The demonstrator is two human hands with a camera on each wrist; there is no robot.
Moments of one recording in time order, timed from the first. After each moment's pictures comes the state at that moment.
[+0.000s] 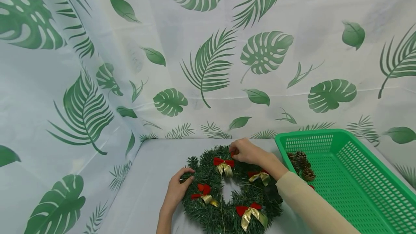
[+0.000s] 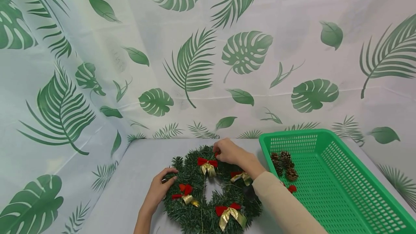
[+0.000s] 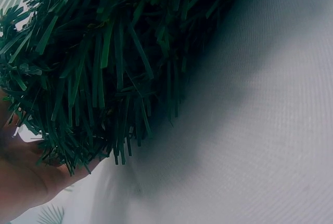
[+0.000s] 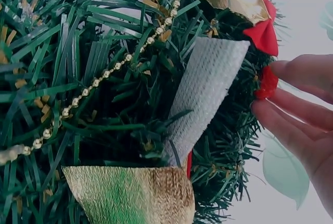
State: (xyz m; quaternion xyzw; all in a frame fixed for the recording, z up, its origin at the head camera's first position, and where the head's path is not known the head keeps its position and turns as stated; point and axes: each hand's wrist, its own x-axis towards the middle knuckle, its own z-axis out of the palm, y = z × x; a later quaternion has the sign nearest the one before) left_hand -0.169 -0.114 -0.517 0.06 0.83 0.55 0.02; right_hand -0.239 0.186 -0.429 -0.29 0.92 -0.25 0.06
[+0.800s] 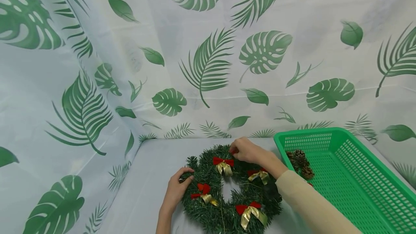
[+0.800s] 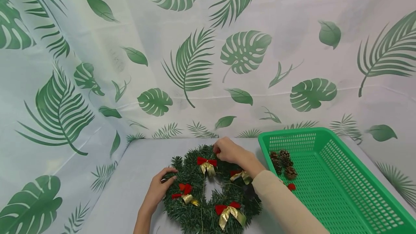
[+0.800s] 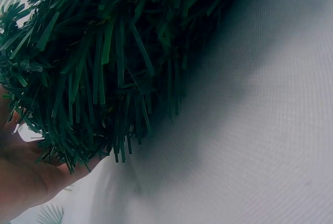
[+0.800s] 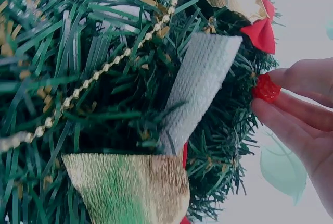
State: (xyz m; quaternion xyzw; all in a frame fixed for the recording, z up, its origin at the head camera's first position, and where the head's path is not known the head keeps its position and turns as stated) left_hand -0.167 -0.115 -0.514 0.05 0.82 0.57 0.03; right_hand -0.235 0.186 -0.420 -0.29 0.93 -0.23 0.07
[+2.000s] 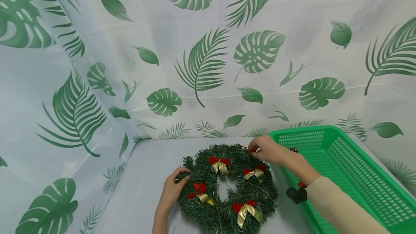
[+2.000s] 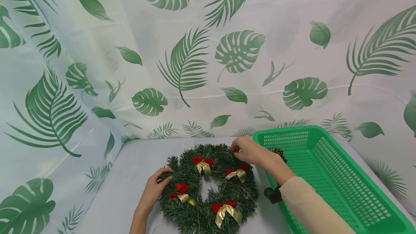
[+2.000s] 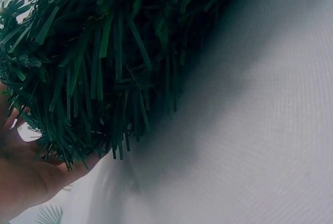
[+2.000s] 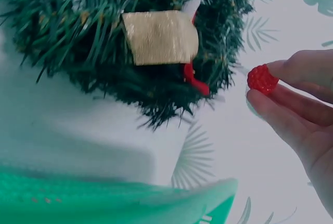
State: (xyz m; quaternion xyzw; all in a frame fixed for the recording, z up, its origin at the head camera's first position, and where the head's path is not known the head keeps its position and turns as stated) left_hand -0.169 -0.117 -0.517 0.05 0.82 0.57 0.04; right_hand -0.194 0.251 -0.397 -0.28 0.93 -0.22 -0.01
